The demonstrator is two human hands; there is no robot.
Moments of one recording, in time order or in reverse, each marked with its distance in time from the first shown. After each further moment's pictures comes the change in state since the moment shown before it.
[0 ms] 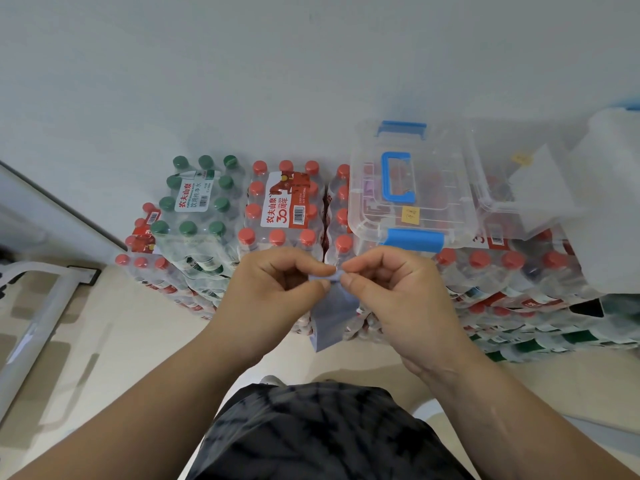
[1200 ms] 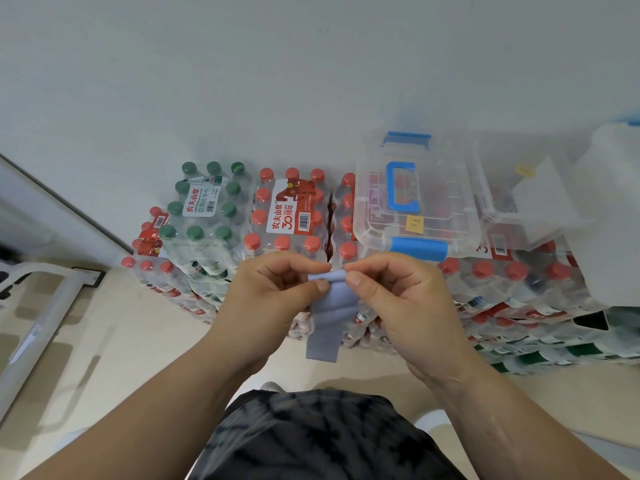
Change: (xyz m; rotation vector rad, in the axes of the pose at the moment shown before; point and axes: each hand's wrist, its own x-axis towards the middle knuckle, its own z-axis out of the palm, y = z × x) left_hand -0.001 -0.002 -0.003 -0.181 0.063 -0.087; right_hand 0.000 -0.004 0.000 -0.033 -0.021 -0.114
